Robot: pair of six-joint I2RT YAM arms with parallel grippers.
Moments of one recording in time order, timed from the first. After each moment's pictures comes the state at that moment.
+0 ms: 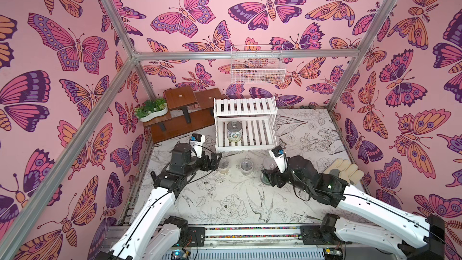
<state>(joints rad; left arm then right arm) -0.25 0.89 0.69 -0.35 0.32 -0.25 1.01 0.93 0.74 -0.43 0.21 0.19</state>
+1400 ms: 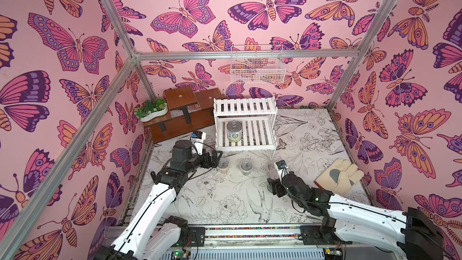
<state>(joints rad) -0.25 0.94 0.74 -0.35 0.33 -0.24 1.03 0.97 0.39 -0.13 0.42 0.33</state>
